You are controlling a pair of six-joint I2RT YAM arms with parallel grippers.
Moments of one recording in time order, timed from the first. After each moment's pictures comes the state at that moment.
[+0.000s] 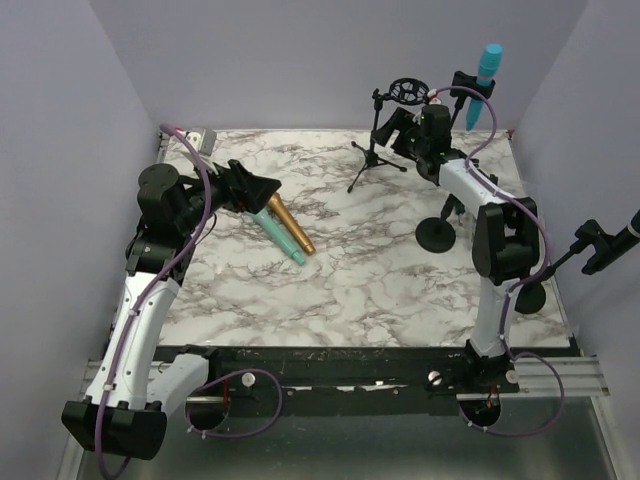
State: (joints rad) left arm -0.15 0.96 1.08 -0.17 0.56 -0.43; right arm 0.22 2.04 1.65 0.01 -0.15 0.56
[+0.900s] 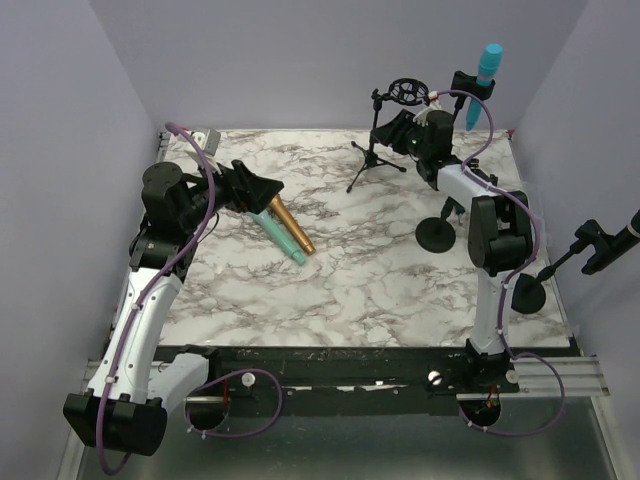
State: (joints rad) left arm -0.15 0.98 1.07 -0.15 0.59 -0.43; right arm 0.18 2.15 1.62 0.35 -0.35 0.61
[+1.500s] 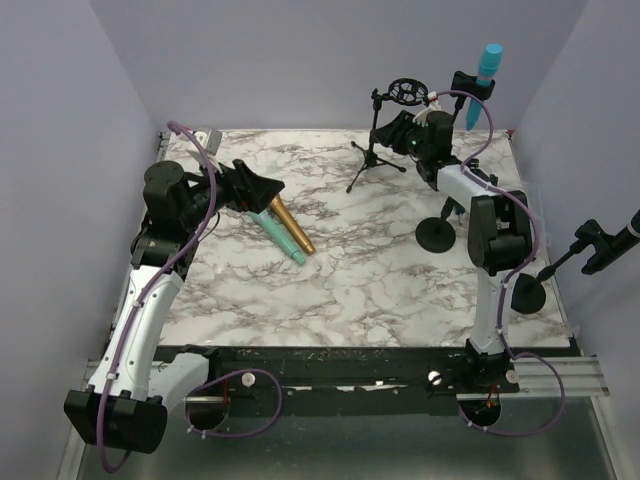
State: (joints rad) left arm -0.15 0.99 1.06 -0.14 0.60 -0.43; right arm 0.18 2.16 1.62 0.35 -0.35 0.59
